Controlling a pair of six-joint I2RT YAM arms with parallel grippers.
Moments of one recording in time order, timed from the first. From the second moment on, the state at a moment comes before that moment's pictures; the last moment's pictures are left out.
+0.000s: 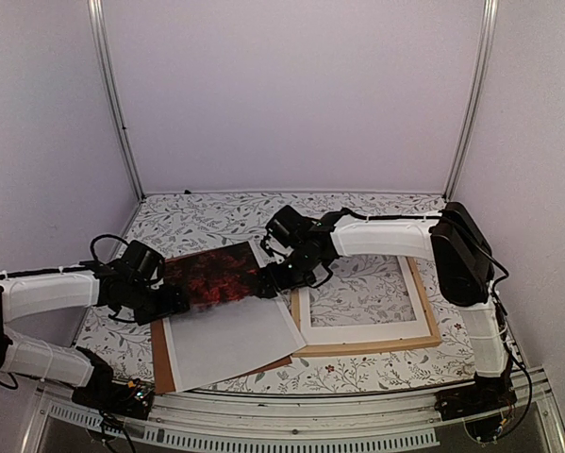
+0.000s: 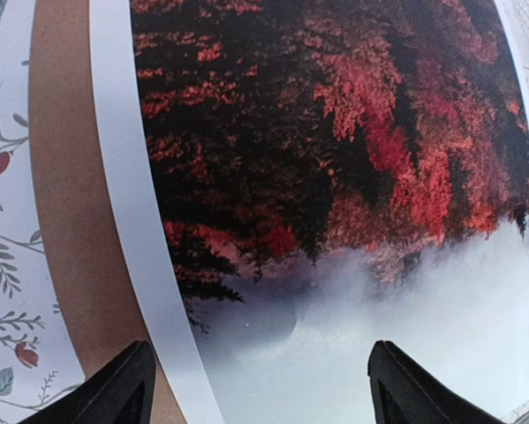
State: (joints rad) left arm -0.45 1.19 0.51 -0.42 -0.01 -0.70; right arm 0.94 2.22 1.75 -0.61 -0.12 0.42
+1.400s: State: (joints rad) left arm -0.57 1.12 0.41 -0.36 -0.06 -0.90; right arm 0.92 2.29 1.80 -0.60 -0.27 0.48
